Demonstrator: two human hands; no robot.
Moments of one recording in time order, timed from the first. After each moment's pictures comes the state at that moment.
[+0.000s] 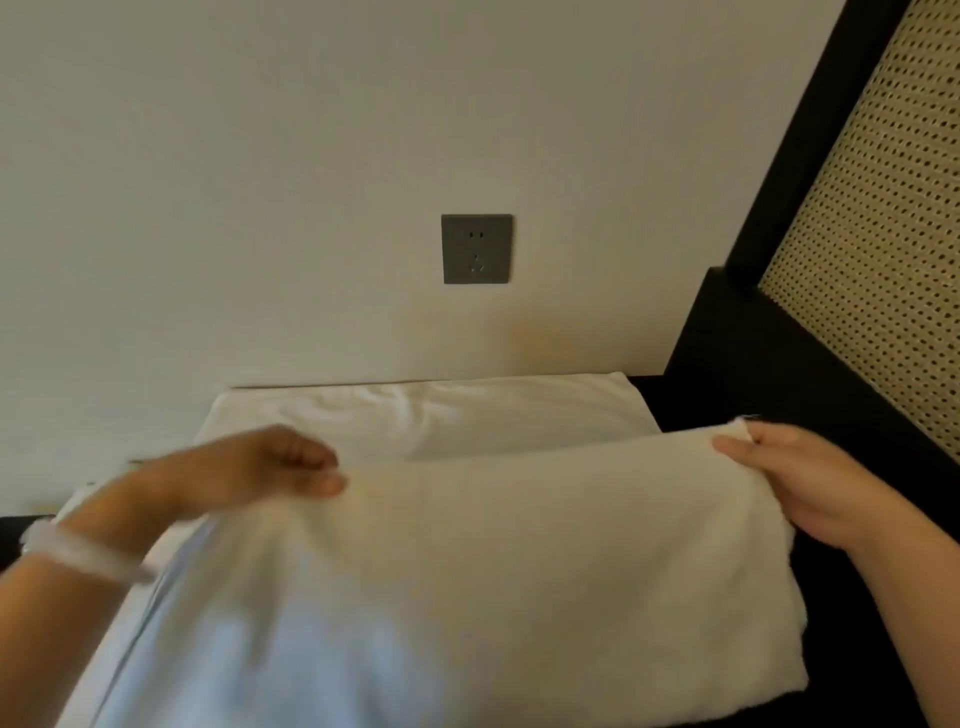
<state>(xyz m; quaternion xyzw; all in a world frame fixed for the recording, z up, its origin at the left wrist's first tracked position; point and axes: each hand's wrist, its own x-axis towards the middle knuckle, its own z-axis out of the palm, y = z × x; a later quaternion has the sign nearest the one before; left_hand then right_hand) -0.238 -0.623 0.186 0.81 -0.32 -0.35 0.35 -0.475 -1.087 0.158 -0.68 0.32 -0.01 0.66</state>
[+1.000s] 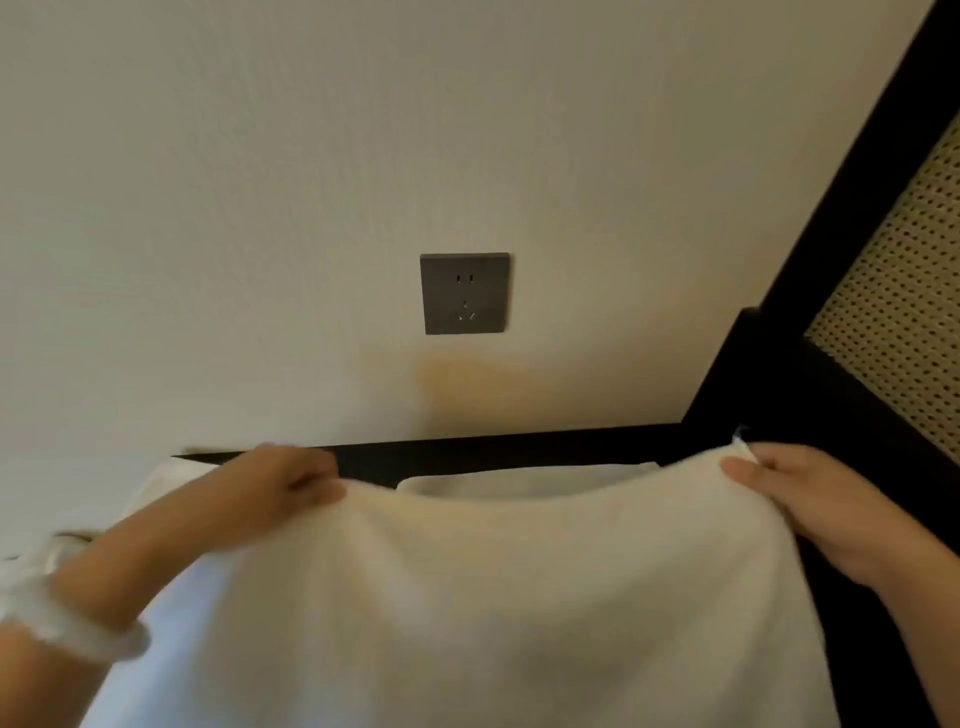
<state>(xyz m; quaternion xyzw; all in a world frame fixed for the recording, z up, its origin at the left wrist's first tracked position) -0.148 -0.693 0.165 0.91 -0.34 -0.18 0.14 -0.398 -1.112 0.159 -0.75 0.31 -0.05 0.58</state>
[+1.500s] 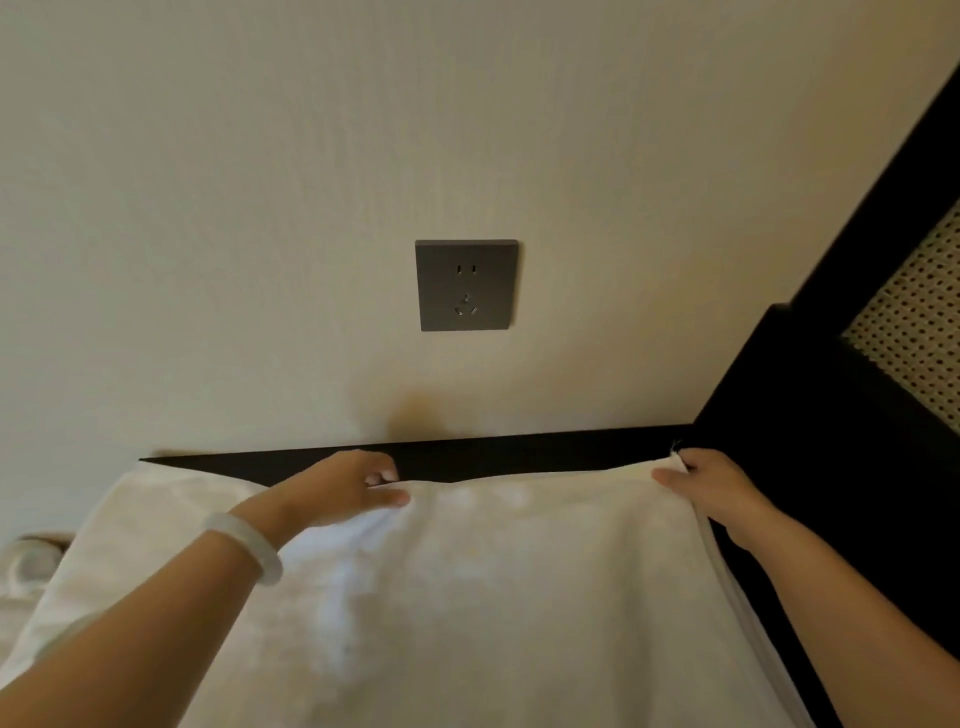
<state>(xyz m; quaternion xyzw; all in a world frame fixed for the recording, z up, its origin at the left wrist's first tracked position) -0.093 -0.763 0.070 0.89 -0.34 -0.25 0.16 -0.310 -1.126 0.070 -0.79 0.40 -0.04 0.47</state>
